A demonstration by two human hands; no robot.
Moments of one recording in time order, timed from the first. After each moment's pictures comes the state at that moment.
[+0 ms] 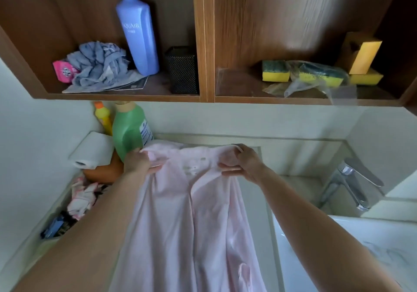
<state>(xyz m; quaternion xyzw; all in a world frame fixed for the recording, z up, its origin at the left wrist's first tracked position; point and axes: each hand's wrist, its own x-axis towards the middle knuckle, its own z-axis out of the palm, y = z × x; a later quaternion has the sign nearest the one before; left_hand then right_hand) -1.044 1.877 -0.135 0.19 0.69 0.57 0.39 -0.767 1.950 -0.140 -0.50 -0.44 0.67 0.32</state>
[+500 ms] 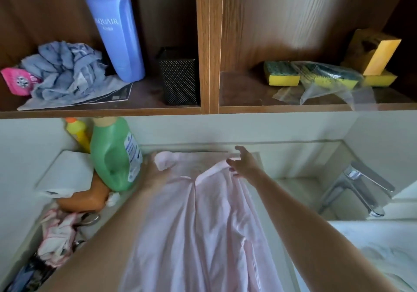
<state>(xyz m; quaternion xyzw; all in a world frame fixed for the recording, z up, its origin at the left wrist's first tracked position) -1.066 1.963 -0.207 0.48 0.78 0.34 0.23 -0.794 2.031 -0.195 -0.64 -0.55 0.47 0.27</state>
